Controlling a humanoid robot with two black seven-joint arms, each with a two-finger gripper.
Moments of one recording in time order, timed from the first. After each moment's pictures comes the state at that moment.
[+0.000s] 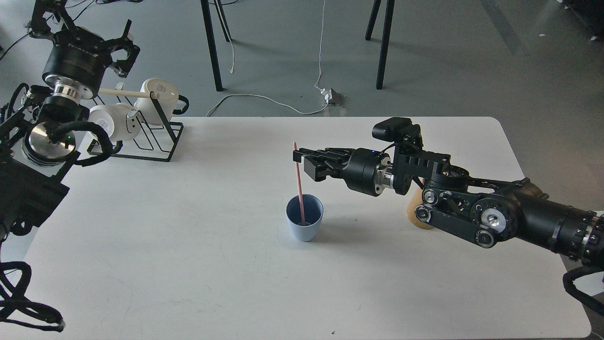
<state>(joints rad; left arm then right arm) -0.84 0.44 -0.82 -0.63 -0.25 -0.49 -0.29 0.96 -0.29 0.15 1.10 -1.47 -0.04 0.27</state>
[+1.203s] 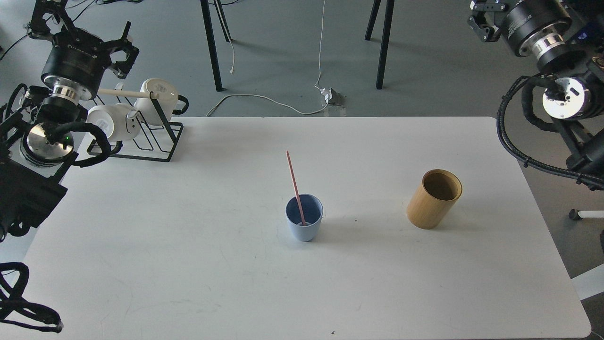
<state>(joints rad) -0.83 0.44 -0.81 -0.64 -0.25 -0.49 -0.29 0.97 -0.46 0.83 0.73 -0.20 0.27 0.26</state>
